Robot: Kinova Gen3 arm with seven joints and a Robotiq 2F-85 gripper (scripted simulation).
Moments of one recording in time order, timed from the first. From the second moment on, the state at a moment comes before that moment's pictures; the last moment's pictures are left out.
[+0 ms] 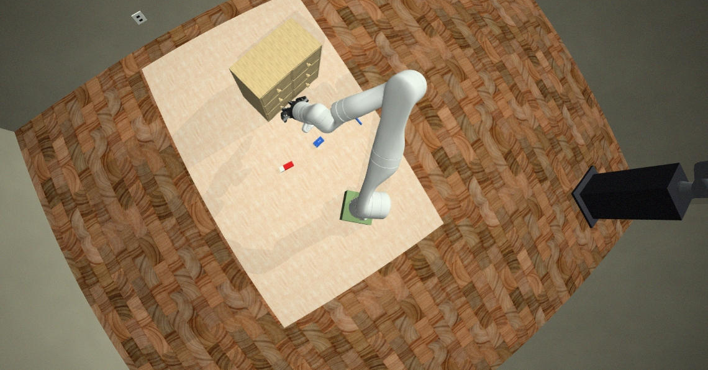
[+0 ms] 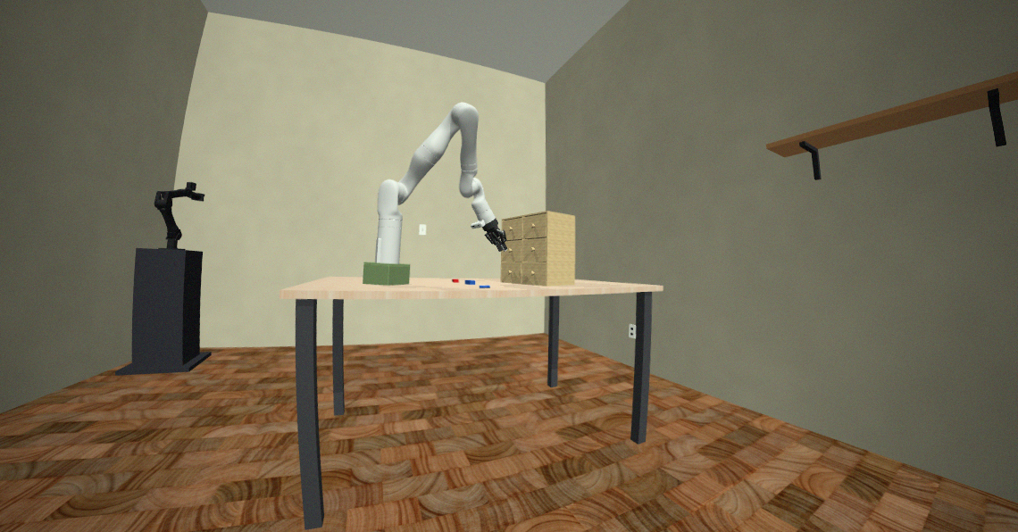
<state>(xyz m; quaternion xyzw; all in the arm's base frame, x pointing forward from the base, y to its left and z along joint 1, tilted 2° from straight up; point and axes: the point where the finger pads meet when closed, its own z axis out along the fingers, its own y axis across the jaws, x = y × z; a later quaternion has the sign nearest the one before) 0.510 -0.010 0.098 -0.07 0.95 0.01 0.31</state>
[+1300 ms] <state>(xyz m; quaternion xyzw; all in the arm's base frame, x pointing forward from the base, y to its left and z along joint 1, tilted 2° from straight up) 0.517 -0.010 0.098 -0.07 0.95 0.01 0.31</state>
